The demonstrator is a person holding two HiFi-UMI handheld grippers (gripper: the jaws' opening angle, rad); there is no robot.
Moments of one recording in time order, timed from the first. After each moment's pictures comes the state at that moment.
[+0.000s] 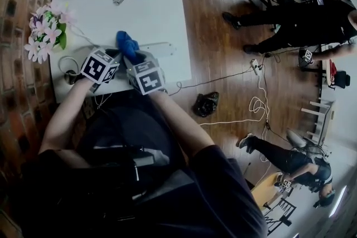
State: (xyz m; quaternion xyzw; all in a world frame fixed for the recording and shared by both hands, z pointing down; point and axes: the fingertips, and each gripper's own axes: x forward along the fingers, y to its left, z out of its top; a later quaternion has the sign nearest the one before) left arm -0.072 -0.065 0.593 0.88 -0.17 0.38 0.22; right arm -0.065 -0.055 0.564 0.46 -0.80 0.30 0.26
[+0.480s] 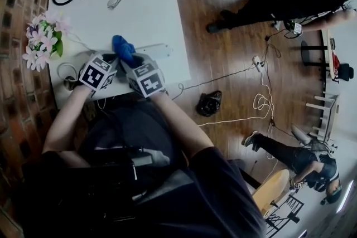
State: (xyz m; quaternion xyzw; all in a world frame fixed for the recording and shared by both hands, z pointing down) left arm -0.072 -0.064 0.595 0.88 -0.16 0.41 0.16; right arm -0.065 -0.054 0.563 0.43 -0.82 0.29 0.24
